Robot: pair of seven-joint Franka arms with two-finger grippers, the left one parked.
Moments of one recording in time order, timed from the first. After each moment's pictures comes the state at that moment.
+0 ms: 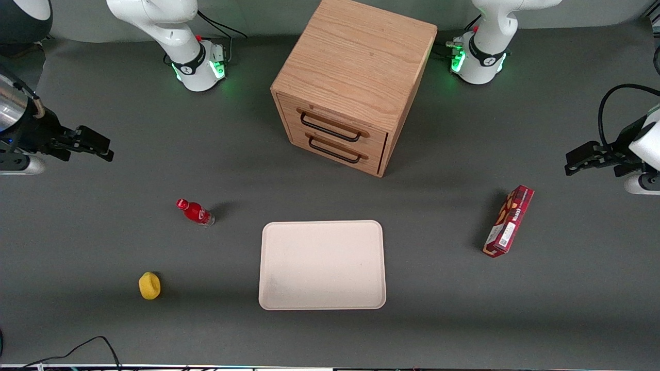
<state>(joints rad) -0.05 0.04 0.14 -1.53 0.02 1.55 0.10</state>
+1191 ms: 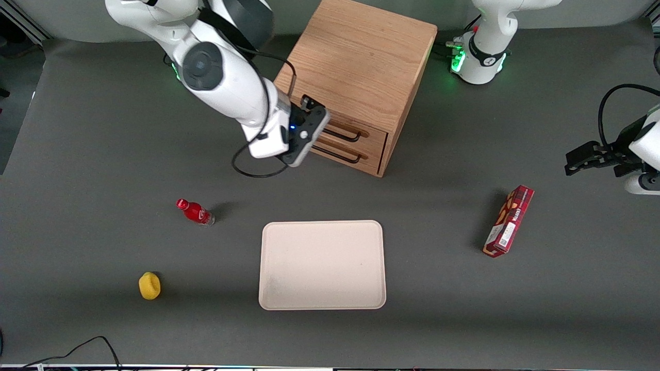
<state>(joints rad) 0.17 0.38 0.60 -1.53 0.12 1.93 -0.24</state>
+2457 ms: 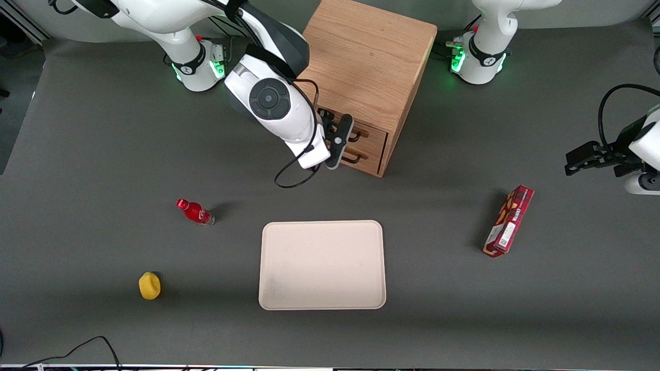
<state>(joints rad) 0.24 0.49 0.60 -1.56 0.02 1.94 -0.37</state>
